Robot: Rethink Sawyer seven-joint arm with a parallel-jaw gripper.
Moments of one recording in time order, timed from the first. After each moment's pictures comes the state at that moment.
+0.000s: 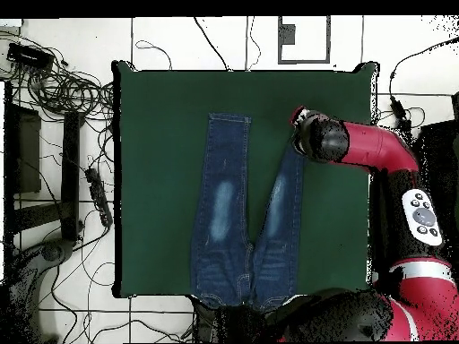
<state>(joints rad) -0.55 -0.35 0.31 1.15 -0.44 0.51 2.15</state>
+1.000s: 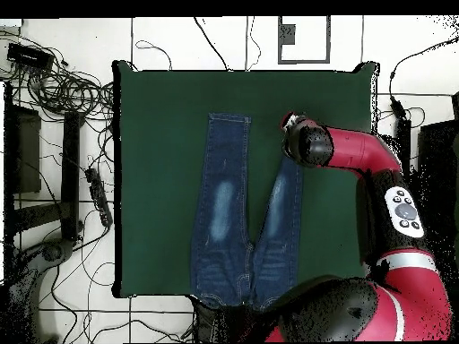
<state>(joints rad) -0.53 -0.29 0.30 1.15 -0.47 0.45 2.15</state>
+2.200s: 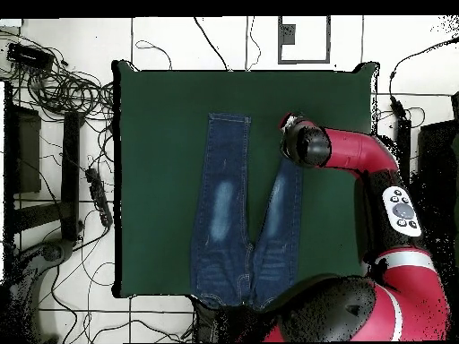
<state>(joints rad) -0.53 -0.28 0.30 1.15 -0.47 0.45 2.15</state>
